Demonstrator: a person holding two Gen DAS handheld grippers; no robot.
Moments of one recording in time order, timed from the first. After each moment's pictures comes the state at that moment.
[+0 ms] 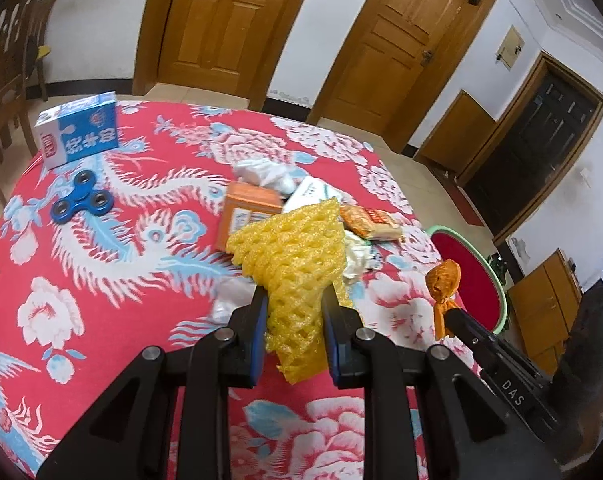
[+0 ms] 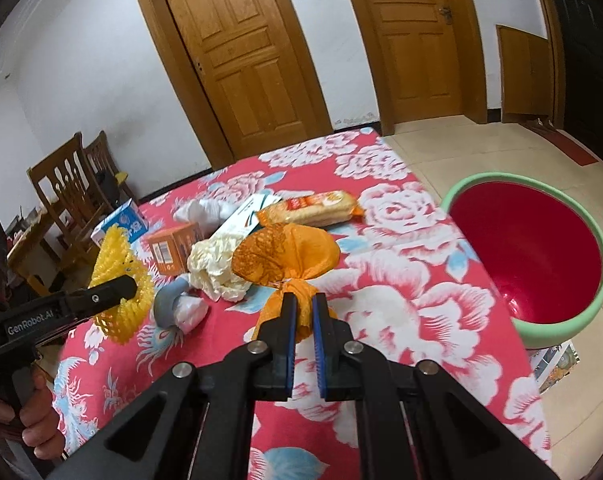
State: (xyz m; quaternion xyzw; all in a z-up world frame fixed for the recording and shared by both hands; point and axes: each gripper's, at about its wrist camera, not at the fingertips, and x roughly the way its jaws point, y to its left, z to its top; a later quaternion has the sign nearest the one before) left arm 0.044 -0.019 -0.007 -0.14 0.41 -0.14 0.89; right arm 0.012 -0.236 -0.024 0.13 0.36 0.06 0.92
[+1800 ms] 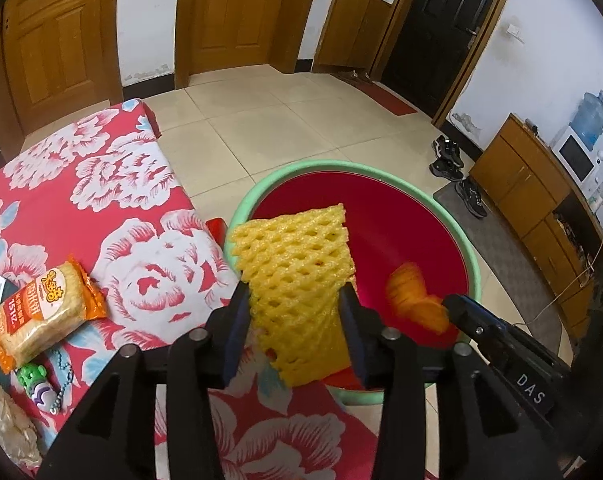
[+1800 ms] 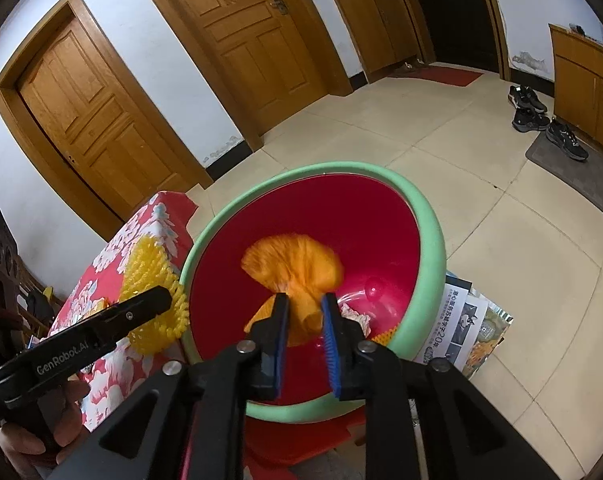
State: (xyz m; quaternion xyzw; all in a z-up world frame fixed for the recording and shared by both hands) left arm 0.128 -0.303 -0.045 0.03 0.46 -0.31 0.83; right arm 0.017 -0.461 -0.074 0.28 0.35 -0.13 0.88
